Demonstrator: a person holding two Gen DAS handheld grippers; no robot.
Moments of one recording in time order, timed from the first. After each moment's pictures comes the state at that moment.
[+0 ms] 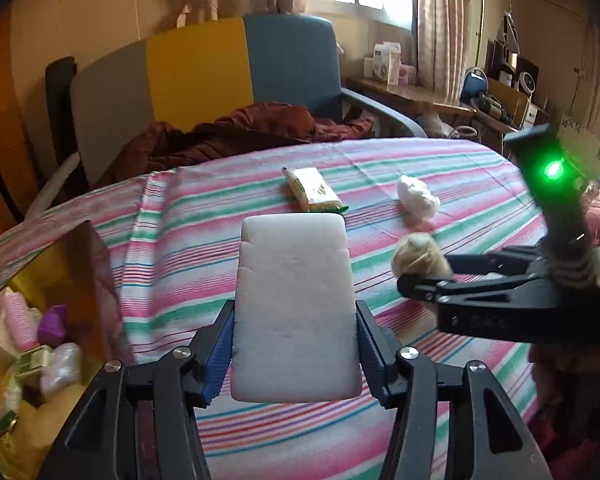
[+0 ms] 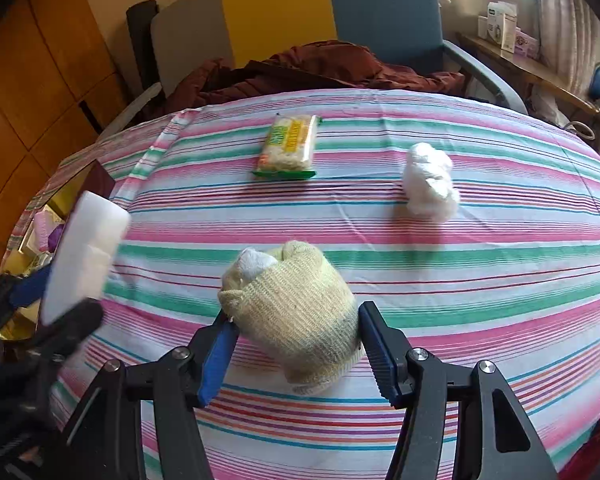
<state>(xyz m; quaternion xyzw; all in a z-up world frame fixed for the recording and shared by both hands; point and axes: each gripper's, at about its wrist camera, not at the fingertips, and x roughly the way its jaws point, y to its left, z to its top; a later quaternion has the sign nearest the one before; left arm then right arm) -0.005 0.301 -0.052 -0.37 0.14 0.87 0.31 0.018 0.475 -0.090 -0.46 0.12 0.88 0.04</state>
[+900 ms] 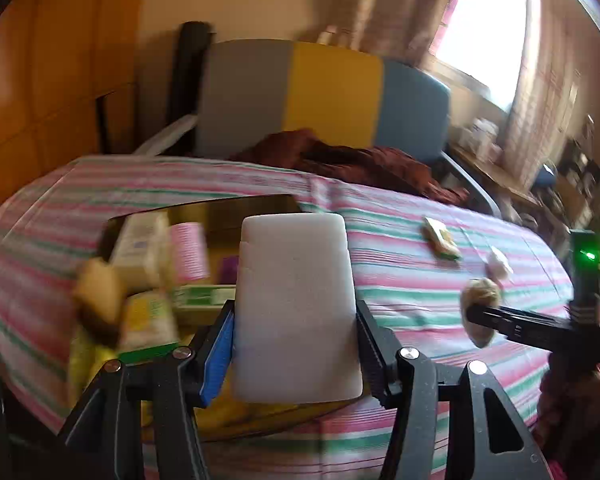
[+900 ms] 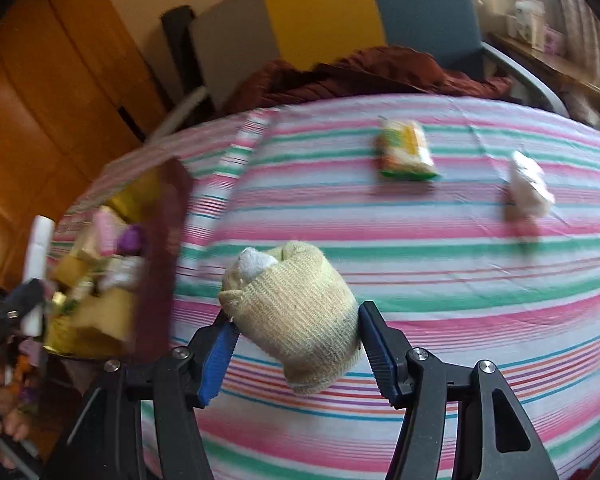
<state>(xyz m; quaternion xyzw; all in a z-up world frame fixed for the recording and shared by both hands) -0.027 0.087 -0.017 -0.36 -0.01 0.91 0.18 0.011 0.367 -0.057 -0.43 0.16 0.89 -0.03</state>
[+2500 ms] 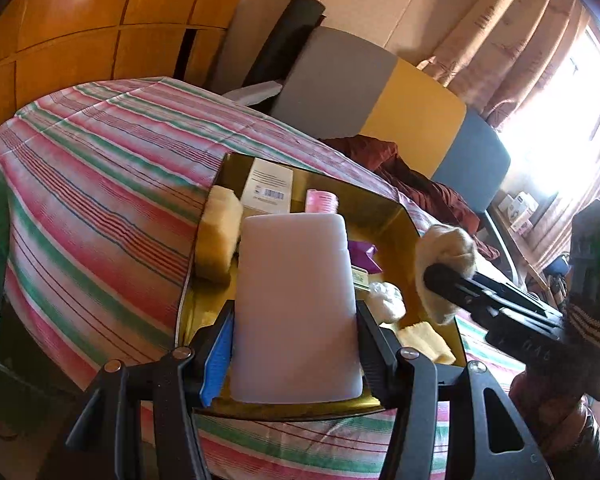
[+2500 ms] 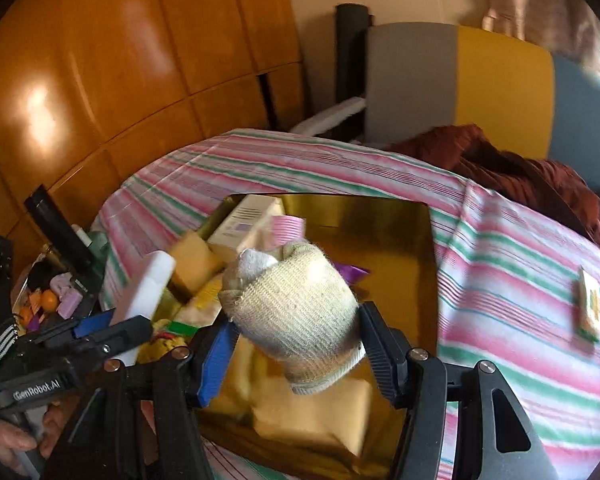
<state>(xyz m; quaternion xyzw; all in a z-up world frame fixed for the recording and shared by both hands) -0.041 -0.039 -0.055 -0.40 -0.16 0.89 0.12 -0.057 0.154 -0.023 -0.38 0.00 0.90 -0.20</state>
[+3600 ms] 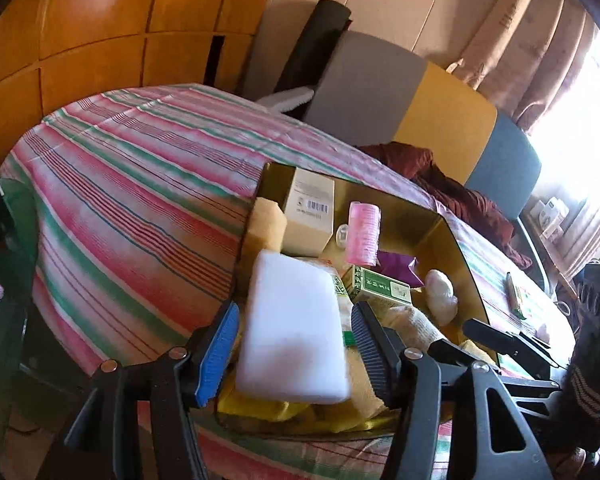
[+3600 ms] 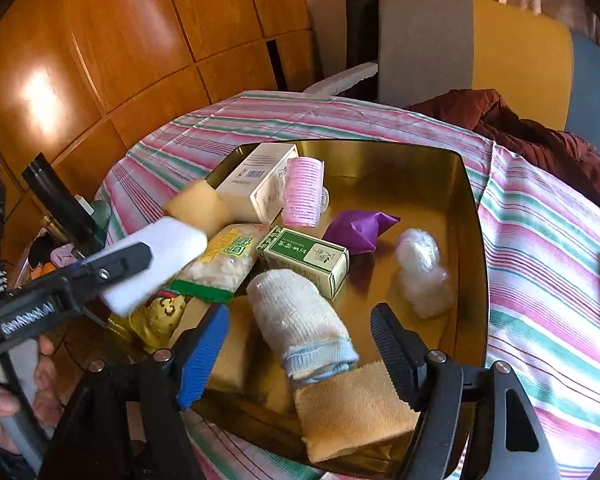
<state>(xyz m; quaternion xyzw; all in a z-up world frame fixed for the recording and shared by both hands) -0.048 -0.048 -0.057 -0.40 -0.14 0.90 0.05 -0.053 0.143 -0.056 -0.43 0.00 0.88 -0.20</state>
